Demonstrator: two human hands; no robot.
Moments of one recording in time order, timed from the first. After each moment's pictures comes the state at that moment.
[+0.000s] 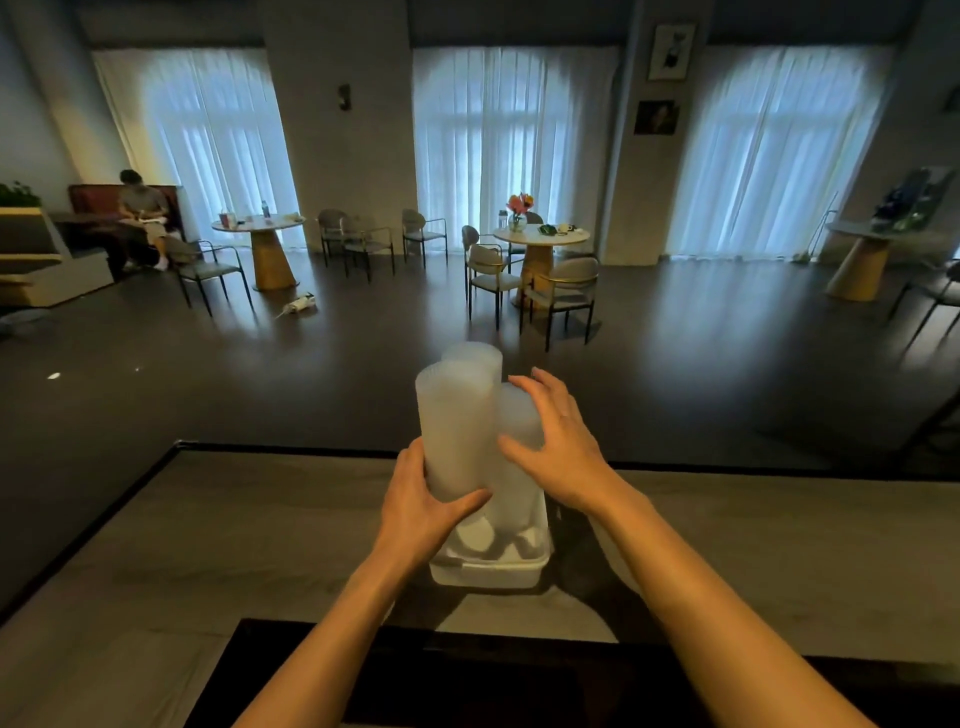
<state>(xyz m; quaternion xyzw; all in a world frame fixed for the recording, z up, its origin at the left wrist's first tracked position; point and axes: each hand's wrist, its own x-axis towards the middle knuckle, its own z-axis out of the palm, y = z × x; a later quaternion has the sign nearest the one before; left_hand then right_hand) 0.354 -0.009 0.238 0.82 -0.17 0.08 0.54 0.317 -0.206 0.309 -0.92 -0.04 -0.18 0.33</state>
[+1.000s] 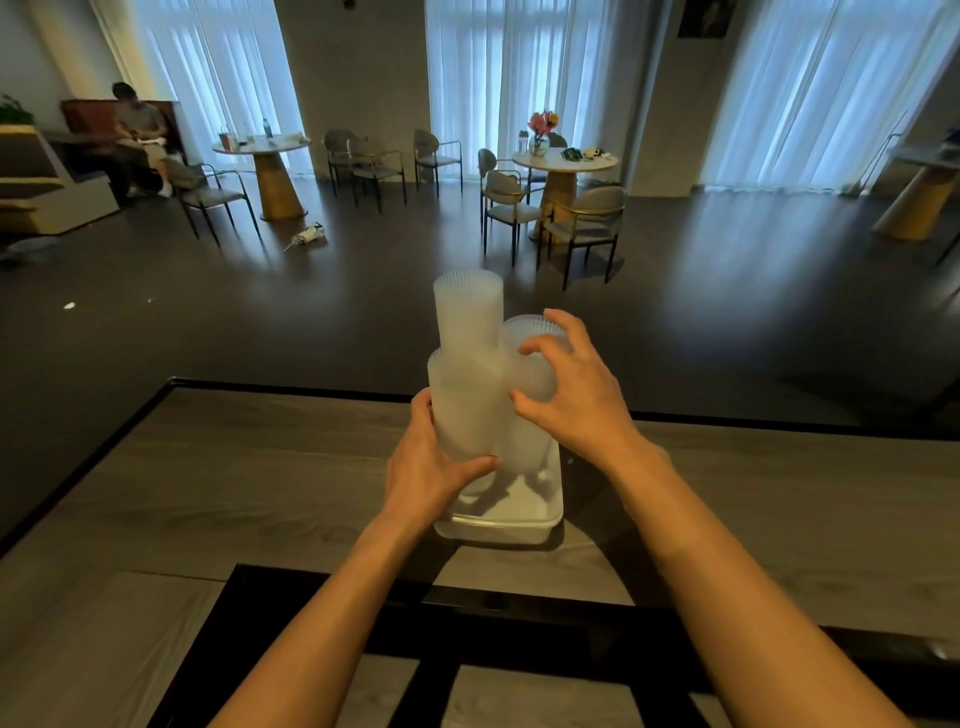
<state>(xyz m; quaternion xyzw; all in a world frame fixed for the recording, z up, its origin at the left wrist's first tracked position) 0.373 -0.024 0.207 0.86 -0.15 0.05 0.48 0.348 -0.220 0.286 -0.94 -0.05 -0.22 0.25</state>
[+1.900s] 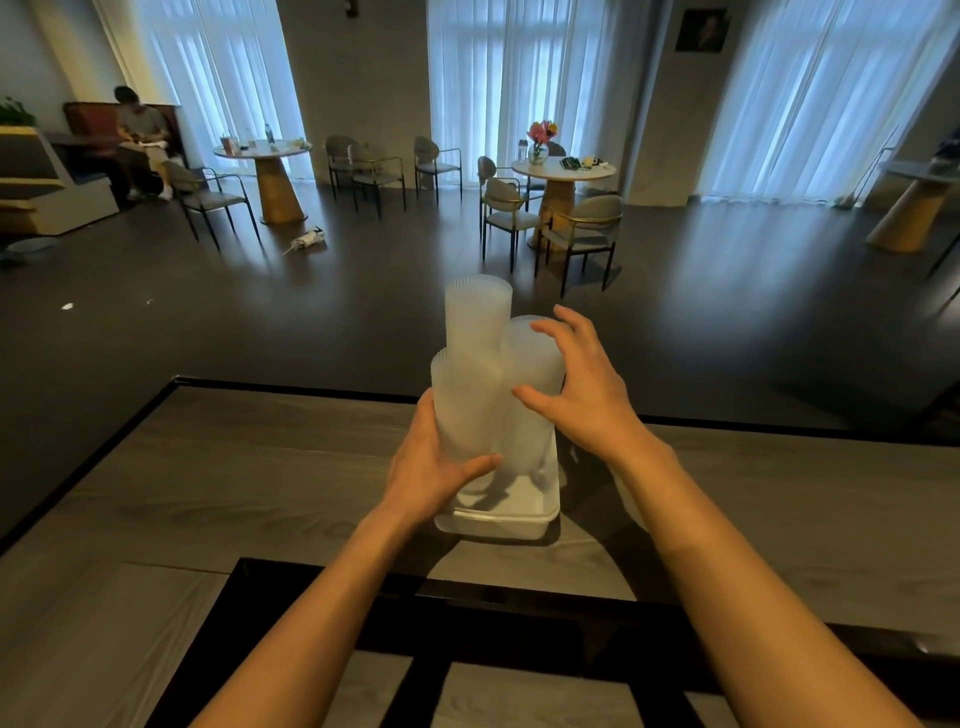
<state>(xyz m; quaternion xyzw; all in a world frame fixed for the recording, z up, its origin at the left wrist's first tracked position) 0.370 -0.020 0.215 0.85 -0.16 0.00 0.51 0.340 -0.223 0.297 -0.93 -0.03 -0.21 0.31</state>
